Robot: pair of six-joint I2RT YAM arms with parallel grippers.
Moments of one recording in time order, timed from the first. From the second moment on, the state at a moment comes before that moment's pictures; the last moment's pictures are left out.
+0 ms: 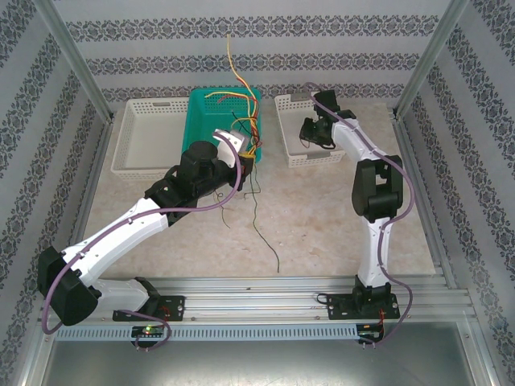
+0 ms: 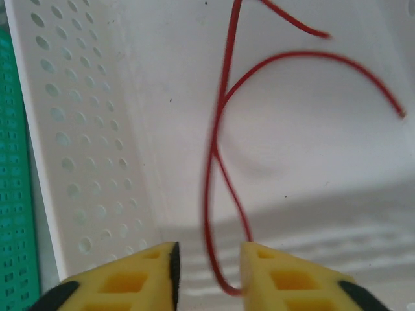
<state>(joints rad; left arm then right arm) -0.69 1.27 1.14 -0.18 0.03 -0.13 0.17 2.19 1.89 -0.68 -0.12 0.45</state>
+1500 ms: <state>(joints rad) -0.71 1.32 1.14 -0.18 0.26 -0.22 0.55 1.35 0.77 0.25 -0.39 0.31</state>
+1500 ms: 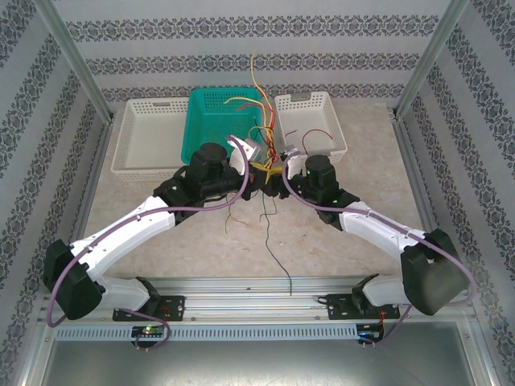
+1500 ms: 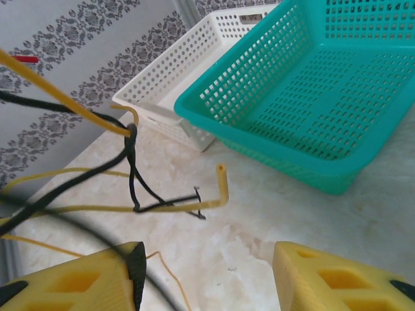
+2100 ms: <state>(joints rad) -0.70 1.27 1.18 -0.27 0.17 -0.15 0.44 1.18 0.74 0.16 -0.11 0.28</state>
